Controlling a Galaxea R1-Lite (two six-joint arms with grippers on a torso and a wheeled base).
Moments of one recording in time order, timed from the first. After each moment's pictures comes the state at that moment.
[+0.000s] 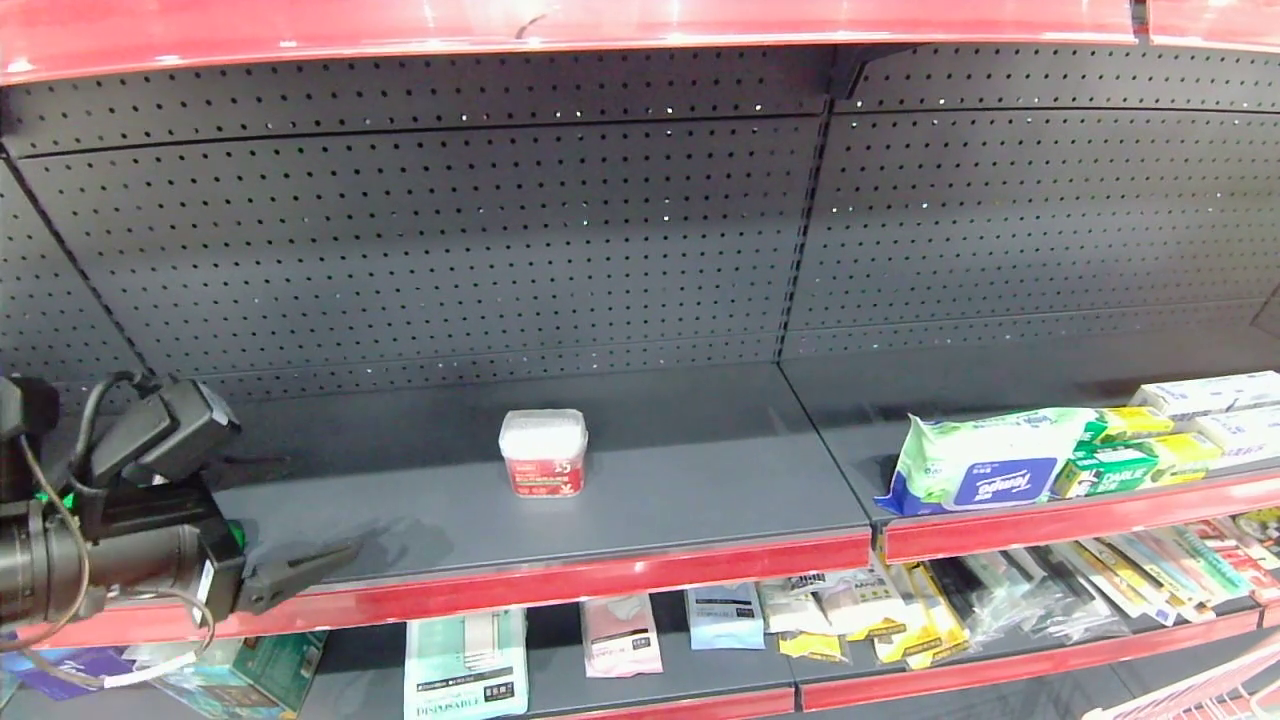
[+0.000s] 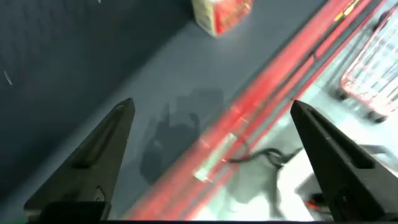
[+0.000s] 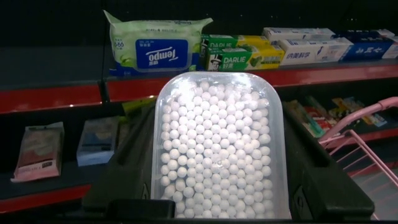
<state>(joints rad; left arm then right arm) 0.13 1.42 -0.53 -0.25 -0.62 0.63 -0.17 0.10 -0.19 0.13 -0.03 -0.15</state>
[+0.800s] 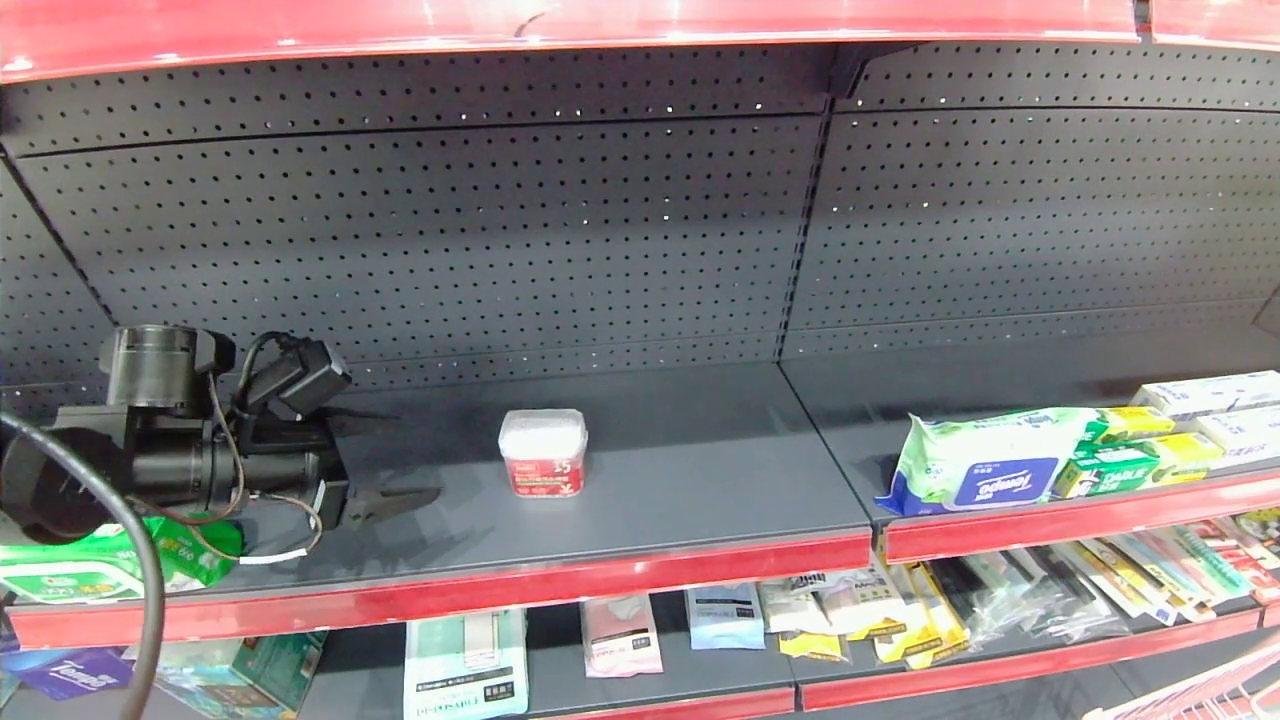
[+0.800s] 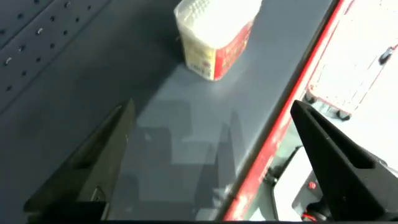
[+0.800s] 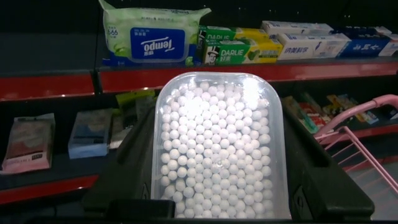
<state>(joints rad) 0.06 1.81 -0.77 -0.34 -0.79 0.65 -0.17 0.10 -0.17 0.13 -0.04 -0.18</state>
